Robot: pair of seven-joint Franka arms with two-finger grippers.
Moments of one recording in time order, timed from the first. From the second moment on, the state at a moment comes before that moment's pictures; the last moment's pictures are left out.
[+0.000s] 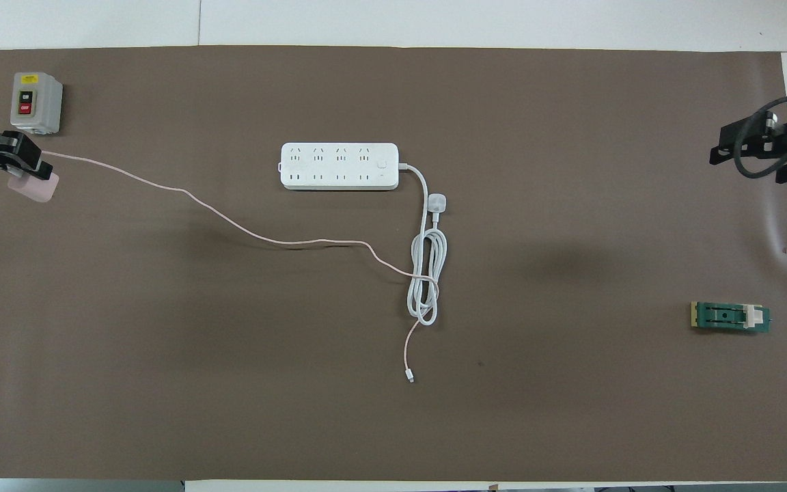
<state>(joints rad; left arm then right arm) 0.03 0.35 0.05 -1.28 -0.09 1.50 0.21 -0.08 0.17 -0.06 -1.51 0.08 1.68 0.07</state>
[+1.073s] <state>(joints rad) 0.01 0.33 0.04 -1.24 -0.03 1.51 -0.48 -0.14 -0.04 0.01 -1.60 -0.08 1.48 -0.13</state>
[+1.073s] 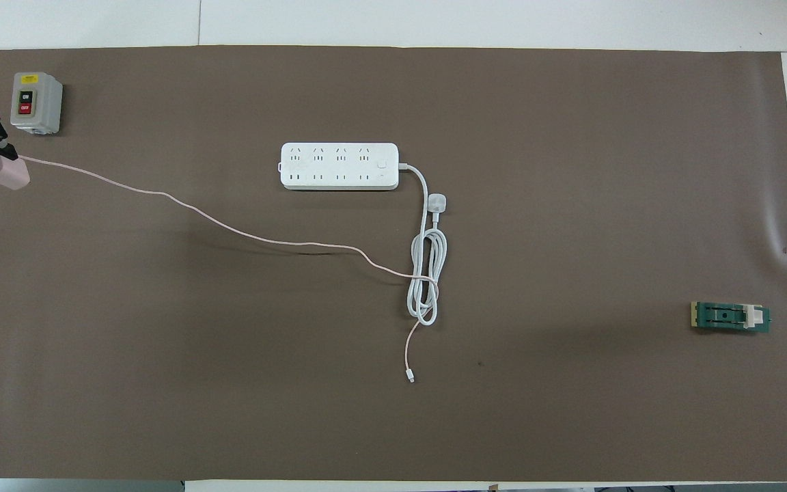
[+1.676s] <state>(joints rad) -0.15 0.41 0.04 -1.24 -0.04 1.61 -1.30 -0.16 -0.04 0.03 -1.60 -0.04 1.48 -0.12</state>
